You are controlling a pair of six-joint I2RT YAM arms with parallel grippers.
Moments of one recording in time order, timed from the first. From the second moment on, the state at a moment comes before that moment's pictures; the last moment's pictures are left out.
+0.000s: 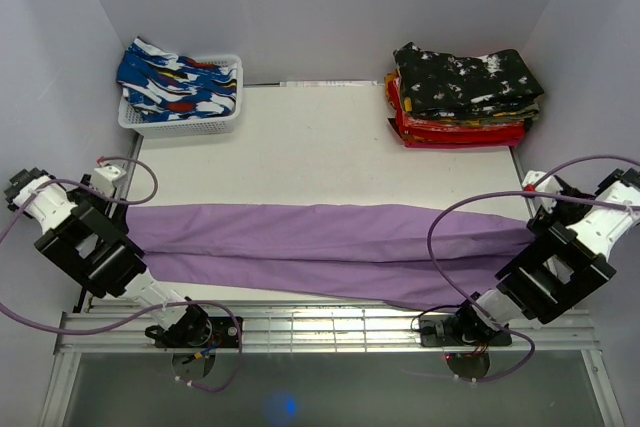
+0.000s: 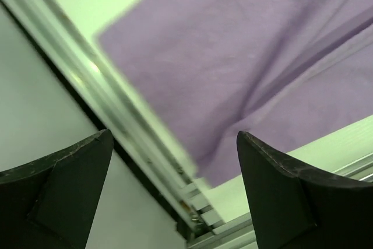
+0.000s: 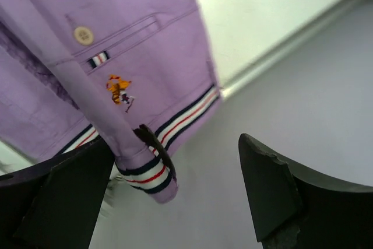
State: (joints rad) left arm 0.91 1.72 1.31 -1.10 0.52 1.49; right arm -0.88 1.41 1.15 -1.29 -0.50 -1.97
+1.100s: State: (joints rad) left arm 0.58 1.67 1.07 -1.03 0.50 1.11; right arm -0.30 1.29 0.83 -1.10 -0.48 -1.67
